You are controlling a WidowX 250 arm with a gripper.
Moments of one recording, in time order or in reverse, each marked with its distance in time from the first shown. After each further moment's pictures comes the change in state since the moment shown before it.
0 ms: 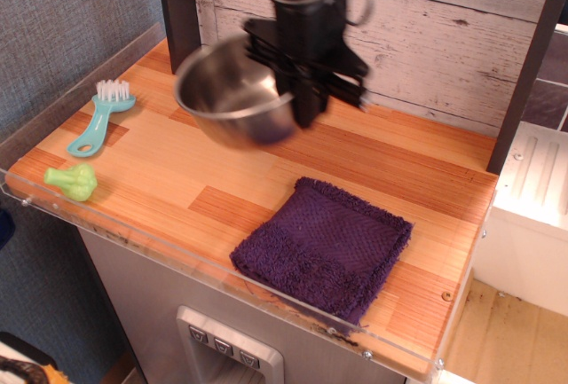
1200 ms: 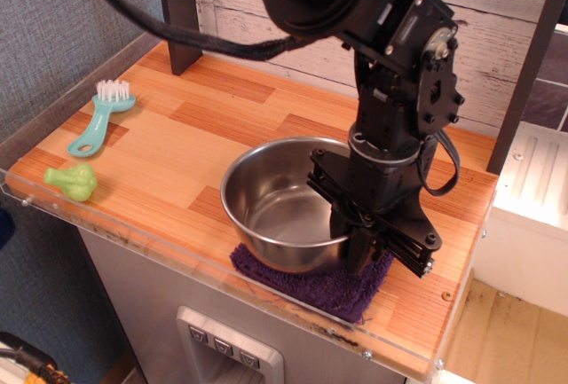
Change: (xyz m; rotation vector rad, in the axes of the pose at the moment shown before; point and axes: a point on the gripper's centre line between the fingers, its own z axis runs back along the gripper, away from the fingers) arm -0.049 -0.075 -0.051 -0.037 0.179 -0.136
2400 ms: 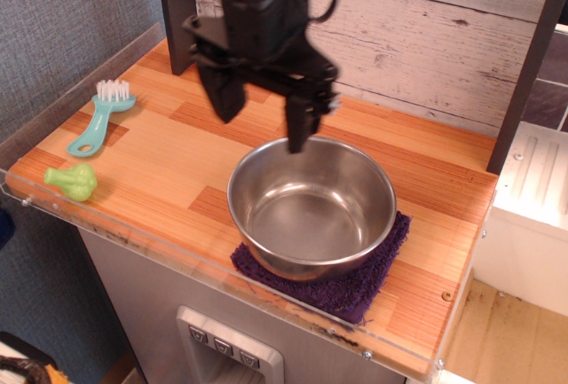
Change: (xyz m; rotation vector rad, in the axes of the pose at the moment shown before) arm -0.023 0.093 0.078 0.056 -0.162 0.332
